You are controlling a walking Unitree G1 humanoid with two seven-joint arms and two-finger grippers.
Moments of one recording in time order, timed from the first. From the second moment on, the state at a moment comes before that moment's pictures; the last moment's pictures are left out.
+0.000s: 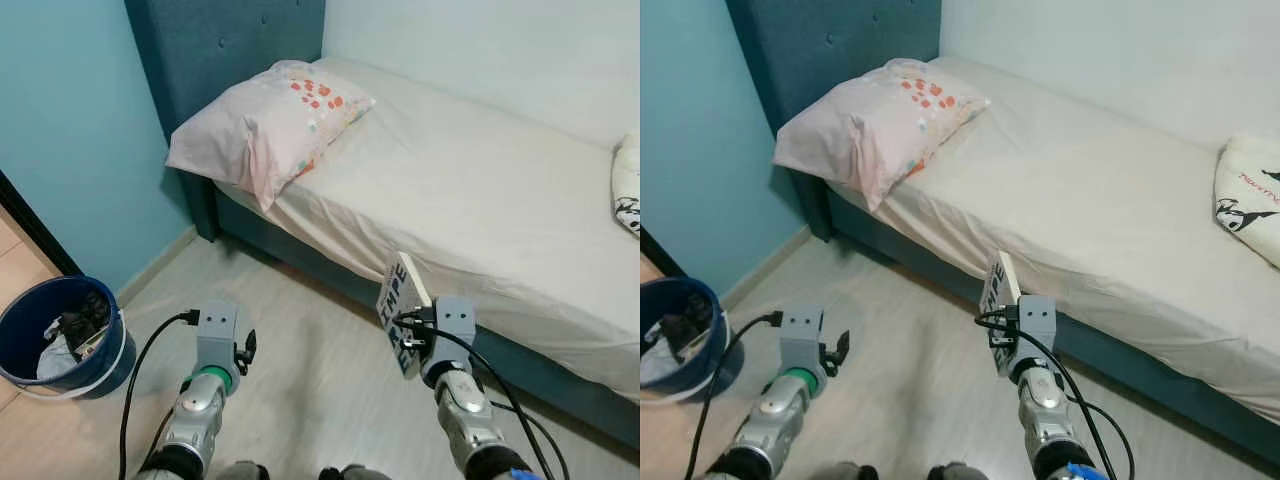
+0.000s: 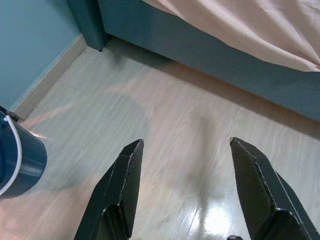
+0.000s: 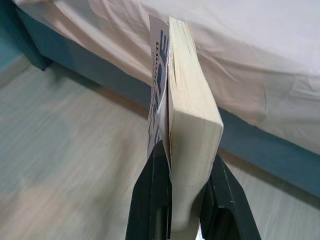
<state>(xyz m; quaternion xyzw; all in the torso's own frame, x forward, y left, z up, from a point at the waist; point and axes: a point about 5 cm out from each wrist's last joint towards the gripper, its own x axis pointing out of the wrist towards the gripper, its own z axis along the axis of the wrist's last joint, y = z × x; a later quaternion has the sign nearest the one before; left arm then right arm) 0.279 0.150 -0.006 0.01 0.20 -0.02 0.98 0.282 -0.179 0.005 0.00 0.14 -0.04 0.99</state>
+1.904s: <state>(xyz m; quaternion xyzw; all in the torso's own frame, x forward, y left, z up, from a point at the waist) 0.299 0.153 0.023 -0.01 0.16 -0.02 0.99 0.306 -0.178 0.038 -0.01 0.09 -0.01 1.00</state>
